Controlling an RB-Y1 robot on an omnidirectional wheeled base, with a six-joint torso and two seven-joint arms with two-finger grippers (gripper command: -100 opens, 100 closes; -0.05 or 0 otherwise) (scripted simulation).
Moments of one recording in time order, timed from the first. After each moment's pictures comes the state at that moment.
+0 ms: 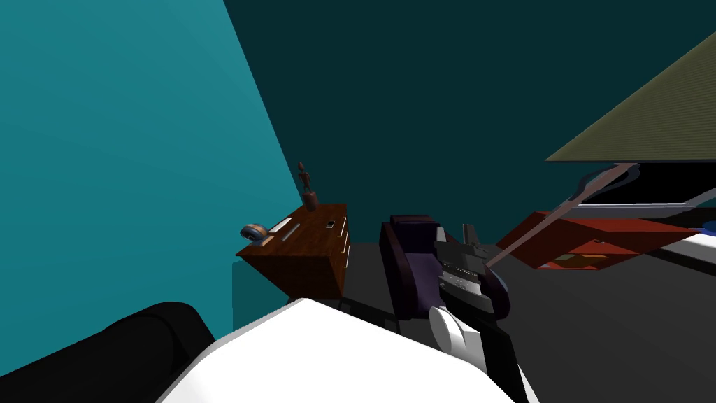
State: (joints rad) left arm 0.70 1.18 -0.84 -0.97 -0.03 -0.89 0.07; right arm 0.48 0.01 0.07 -2.24 -0.12 -0.47 -0.06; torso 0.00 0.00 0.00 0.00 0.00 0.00
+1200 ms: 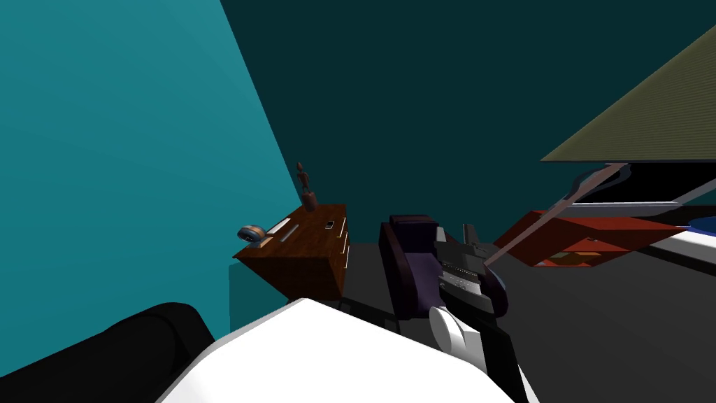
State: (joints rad) left arm 0.74 1.22 -0.81 -0.90 -0.05 -0.92 0.12; right arm 0.48 0.01 0.07 -2.24 -0.12 -0.47 -0.06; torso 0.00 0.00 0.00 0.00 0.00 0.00
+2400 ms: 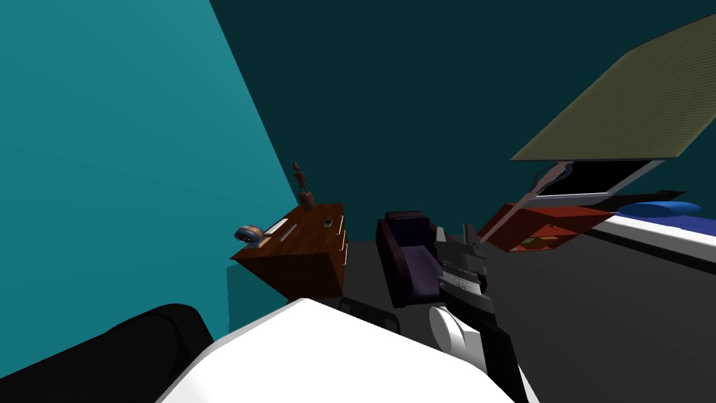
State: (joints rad) left arm 0.81 1.32 -0.75 -0.90 -0.04 -0.95 0.01; right arm 0.48 0.01 0.07 -2.24 -0.12 -0.47 -0.06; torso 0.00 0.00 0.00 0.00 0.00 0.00
